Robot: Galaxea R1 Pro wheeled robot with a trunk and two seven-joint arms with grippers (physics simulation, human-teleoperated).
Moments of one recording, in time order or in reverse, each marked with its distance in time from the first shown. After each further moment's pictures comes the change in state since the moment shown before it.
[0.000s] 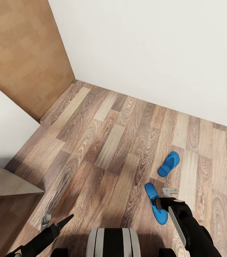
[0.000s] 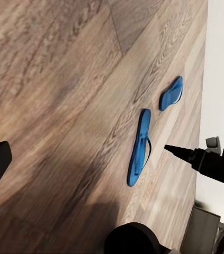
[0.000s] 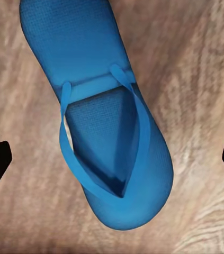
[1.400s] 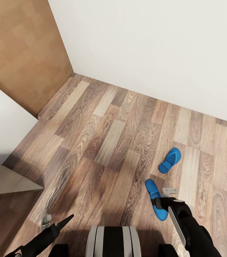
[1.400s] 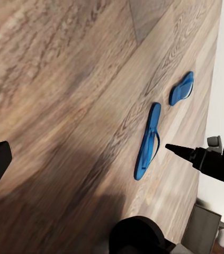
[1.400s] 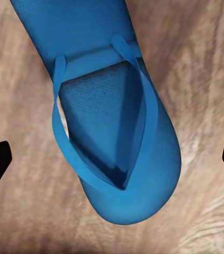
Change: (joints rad) left arm 0.001 0.000 -0.002 0.000 -0.002 0.000 0.003; right arm 0.000 0.002 0.001 -0.001 0.005 -0.003 -0.003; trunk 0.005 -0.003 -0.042
